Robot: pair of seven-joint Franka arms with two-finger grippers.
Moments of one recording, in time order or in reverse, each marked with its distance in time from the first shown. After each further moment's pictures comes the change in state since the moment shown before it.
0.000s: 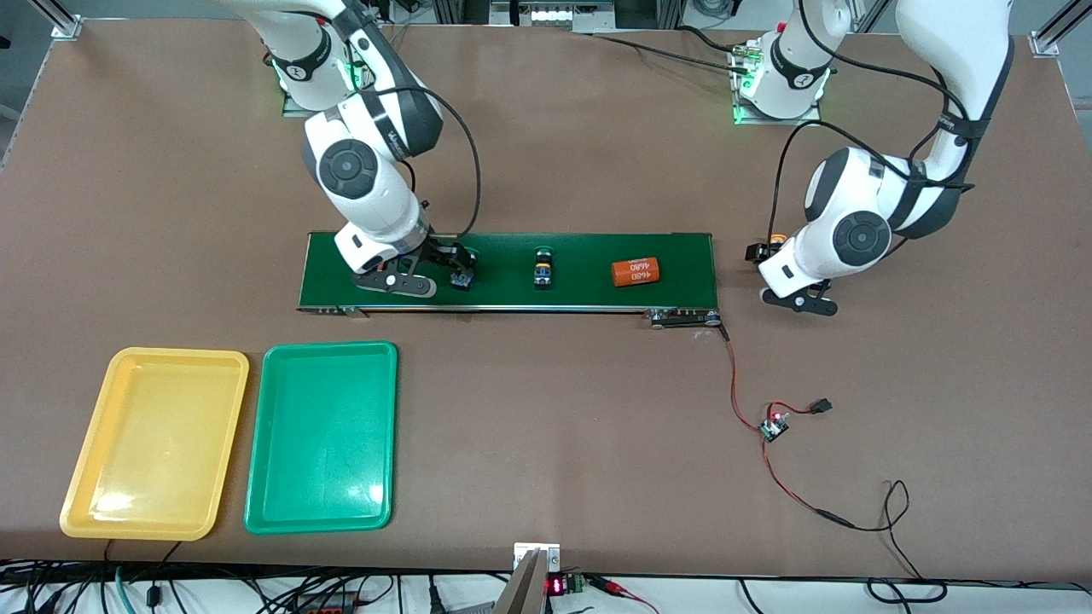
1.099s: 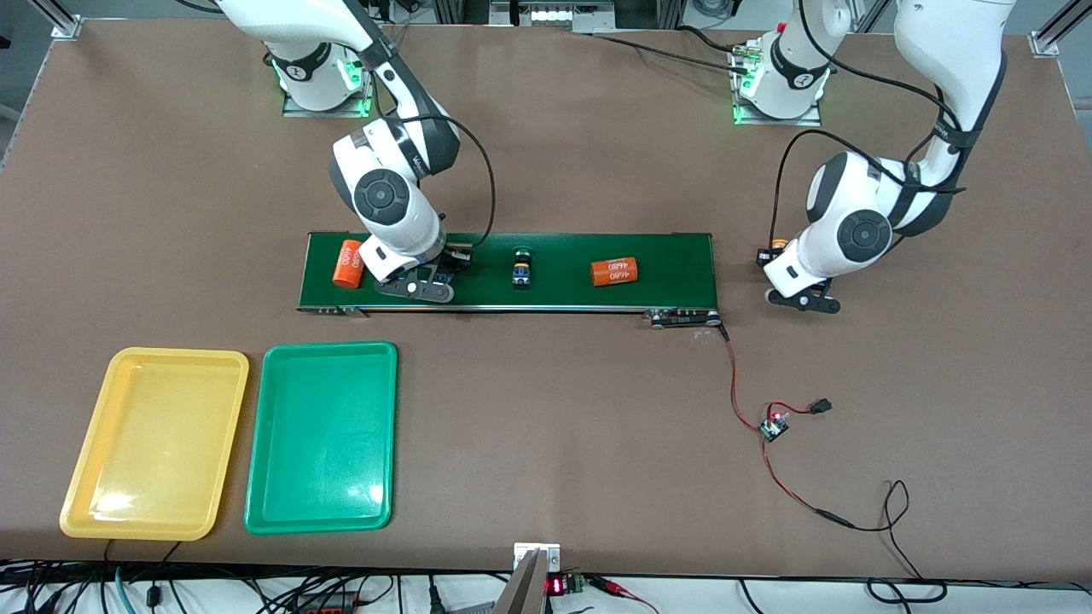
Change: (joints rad) left arm -0.002 0.020 0.016 0.038 0.000 -0.017 -0.006; right arm 0.022 0.082 -0.013 0.004 -0.002 0.002 -0.028
